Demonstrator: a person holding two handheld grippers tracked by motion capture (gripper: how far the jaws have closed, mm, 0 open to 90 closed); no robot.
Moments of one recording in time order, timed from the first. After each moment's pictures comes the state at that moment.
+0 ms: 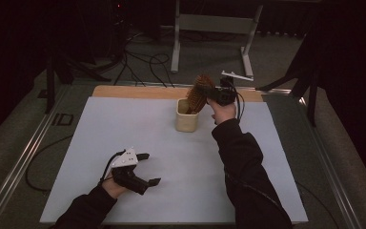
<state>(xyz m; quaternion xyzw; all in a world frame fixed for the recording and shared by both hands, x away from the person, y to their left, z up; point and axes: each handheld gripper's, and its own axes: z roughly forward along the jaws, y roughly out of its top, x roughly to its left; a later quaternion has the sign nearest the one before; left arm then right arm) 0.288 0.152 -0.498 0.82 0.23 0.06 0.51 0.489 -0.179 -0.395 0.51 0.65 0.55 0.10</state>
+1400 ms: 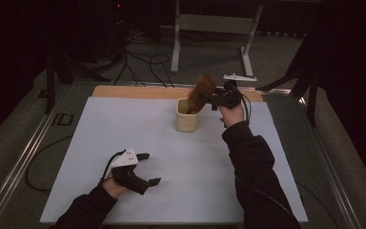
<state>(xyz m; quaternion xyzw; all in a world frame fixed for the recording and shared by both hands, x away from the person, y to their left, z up) 0.288 0.152 -0.498 0.82 0.24 0.06 0.52 0.479 -0.196 -0.395 0.44 0.71 0.53 0.12</state>
